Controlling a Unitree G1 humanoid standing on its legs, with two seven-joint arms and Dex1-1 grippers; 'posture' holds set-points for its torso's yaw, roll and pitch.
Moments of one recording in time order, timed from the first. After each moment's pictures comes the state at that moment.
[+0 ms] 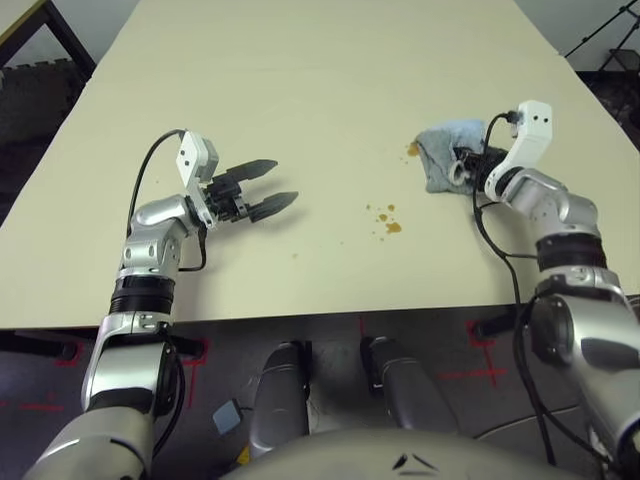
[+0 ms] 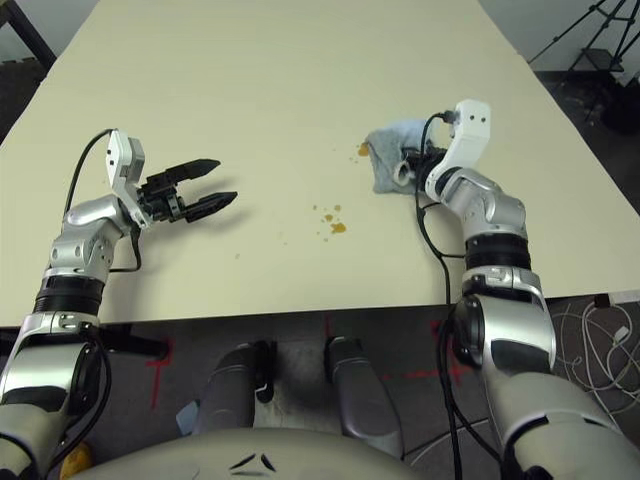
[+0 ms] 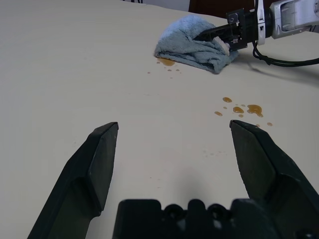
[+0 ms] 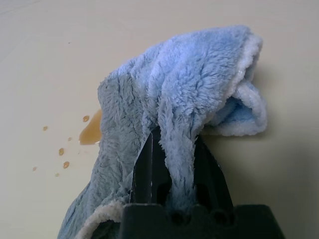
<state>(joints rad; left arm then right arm) -0.56 0.51 0.10 0.48 -0.39 0.07 -1.19 -0.86 -0.37 -0.29 0.85 0.32 0.40 0.37</state>
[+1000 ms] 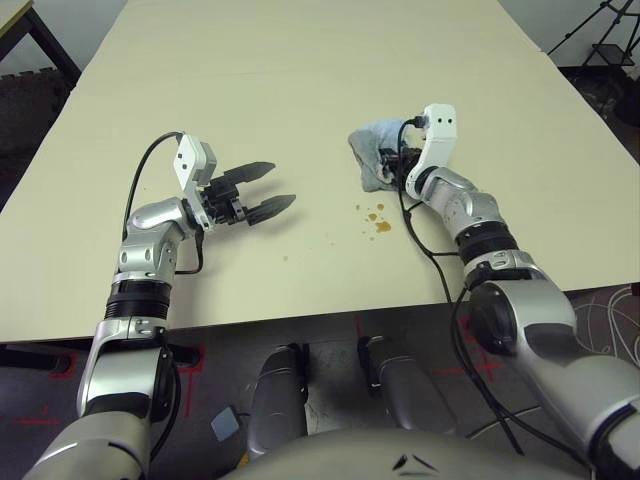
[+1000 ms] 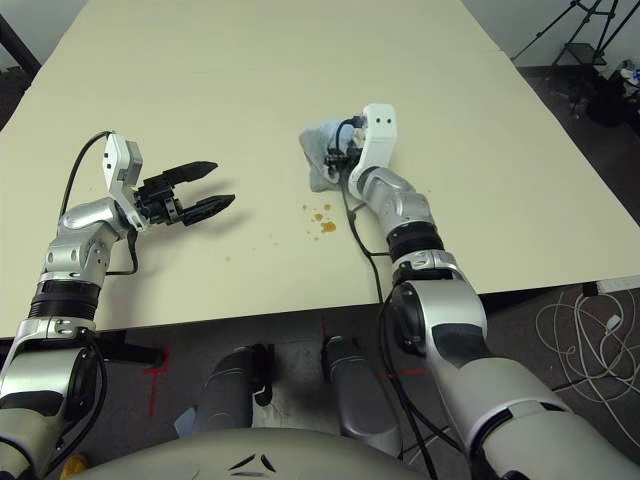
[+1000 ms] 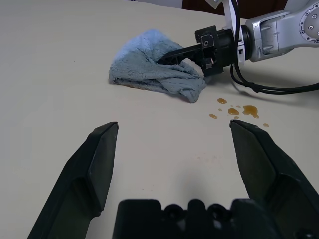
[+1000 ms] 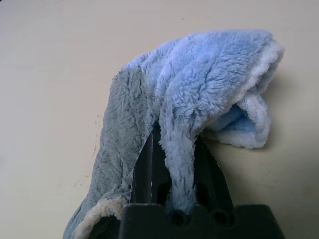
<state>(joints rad) -0.54 0.53 0.10 0.45 -0.39 0.08 -1.18 -0.94 -0.08 -0.21 0.91 0.24 0.30 0.36</state>
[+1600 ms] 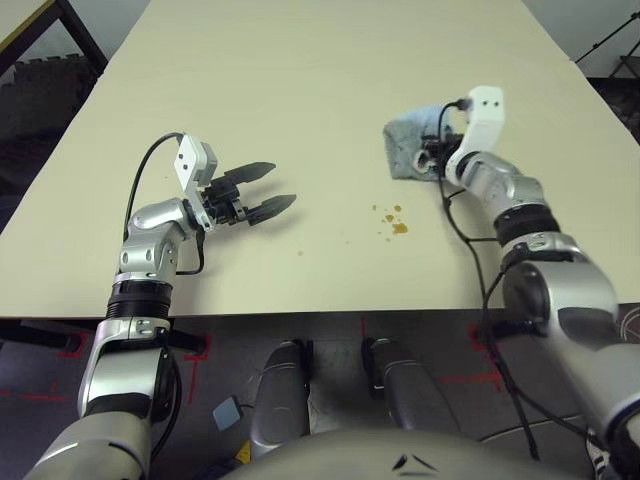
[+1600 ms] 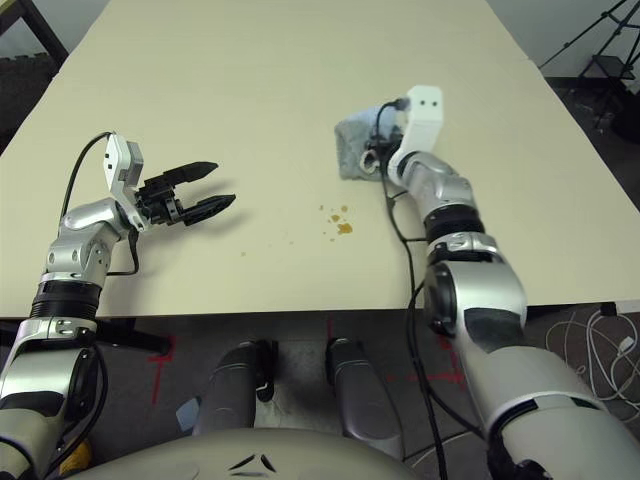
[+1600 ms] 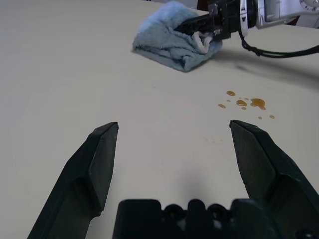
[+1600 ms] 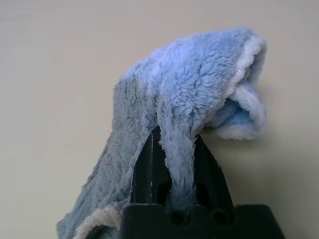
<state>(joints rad) -0.54 0.52 0.10 0.45 -0.39 0.07 -1.18 -1.01 -0.36 -0.27 1.01 0.24 0.28 0.33</state>
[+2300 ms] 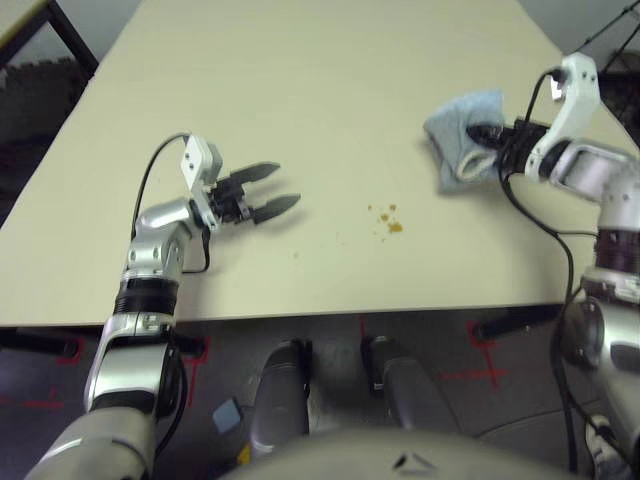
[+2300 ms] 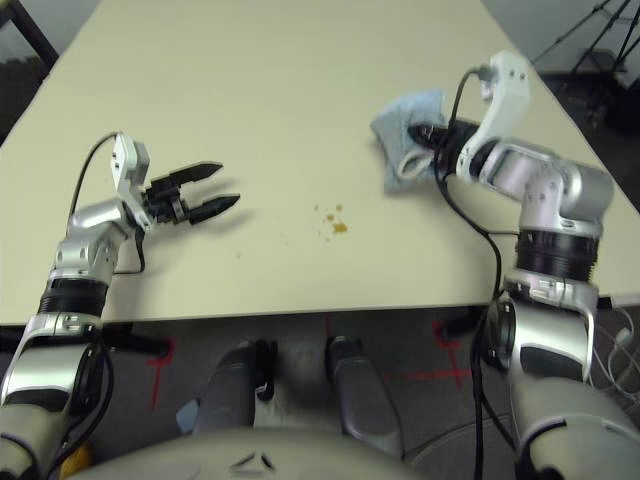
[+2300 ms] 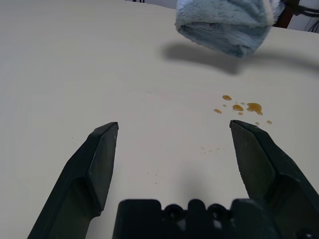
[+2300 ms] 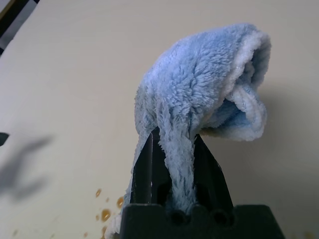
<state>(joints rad) -0.56 0.50 0.08 0.50 -0.39 0.05 -1.19 -0.71 -0.49 -0.47 -0.01 0.66 1.31 0.33</state>
